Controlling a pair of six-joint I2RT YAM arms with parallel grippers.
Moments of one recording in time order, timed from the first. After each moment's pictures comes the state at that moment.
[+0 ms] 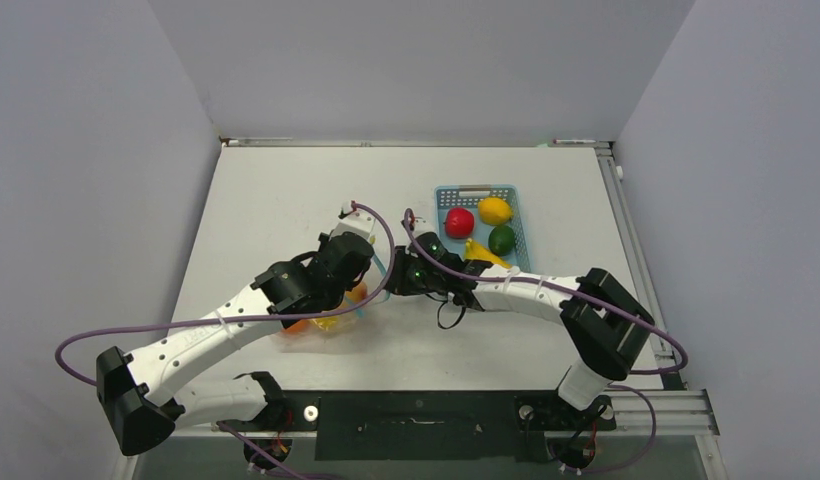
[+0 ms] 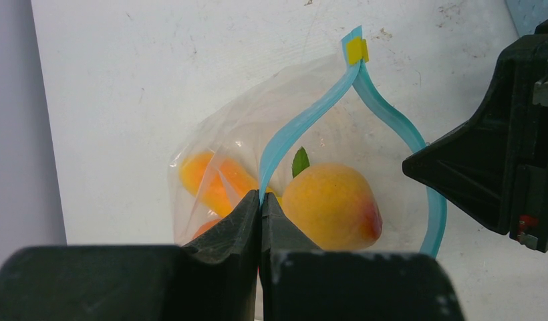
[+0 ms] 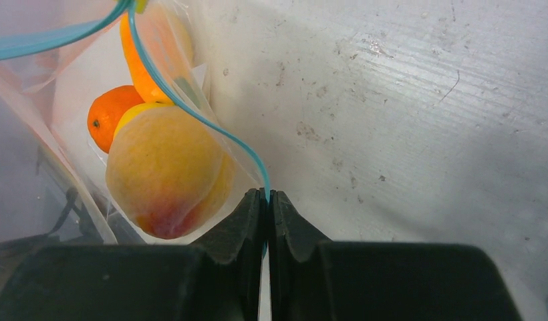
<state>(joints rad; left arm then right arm) -0.91 1.12 1.04 -0.74 -0.70 -0.25 0.90 1.65 0.95 0.06 -0.08 0.73</state>
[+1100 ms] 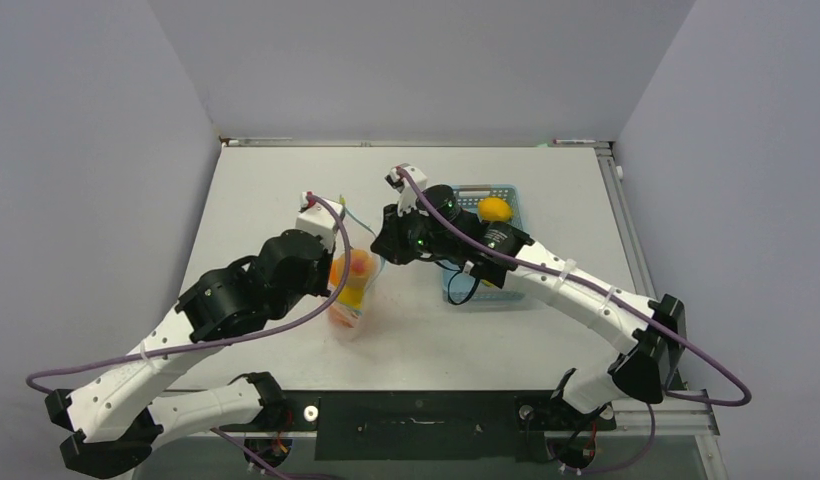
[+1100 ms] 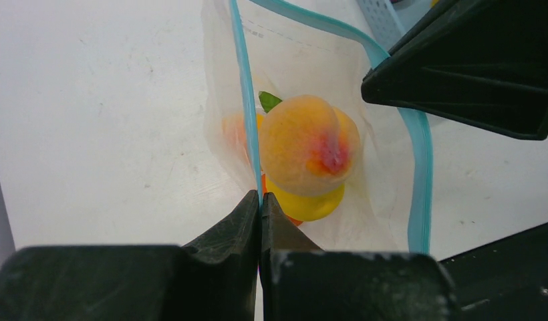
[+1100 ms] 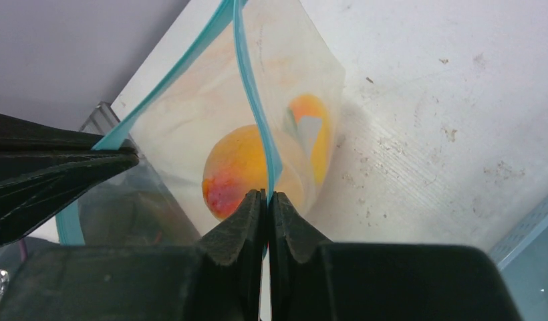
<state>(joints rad) -0.94 0.95 1.24 -0.96 -0.54 -0.30 0.93 1.47 1.36 -0.37 -0.09 0.43</state>
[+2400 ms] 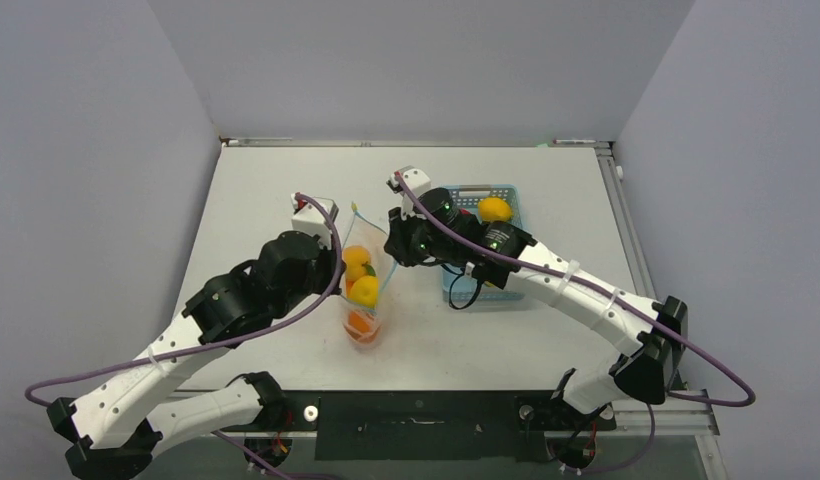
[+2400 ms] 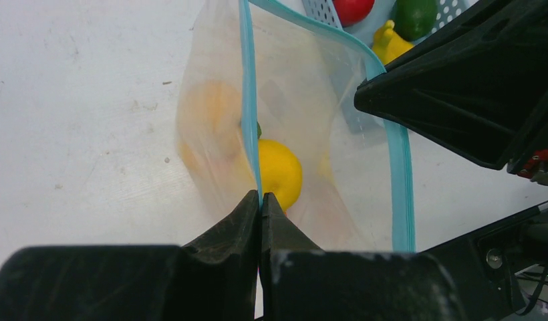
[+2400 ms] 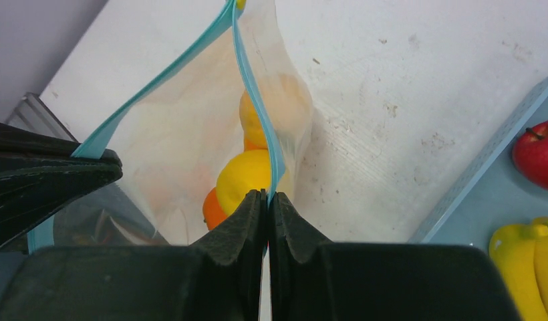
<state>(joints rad) -0.88 0.90 1.12 -0.82 -0.39 -0.48 0.96 1.47 1.42 -0.53 0.05 0.35</state>
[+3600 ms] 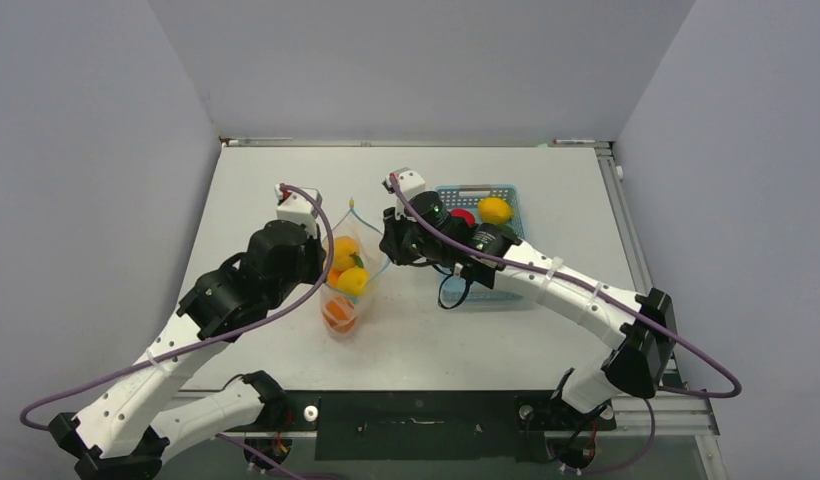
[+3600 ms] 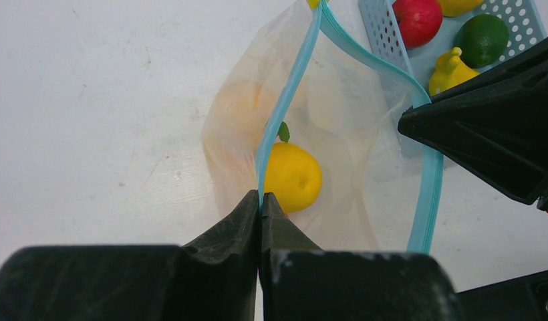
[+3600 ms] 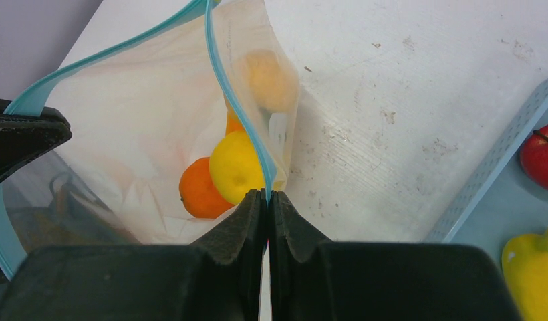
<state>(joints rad) -0.76 0.89 1.14 -0.82 -0.41 -0.40 0.96 1.50 1.39 -0.45 0.09 0.38</state>
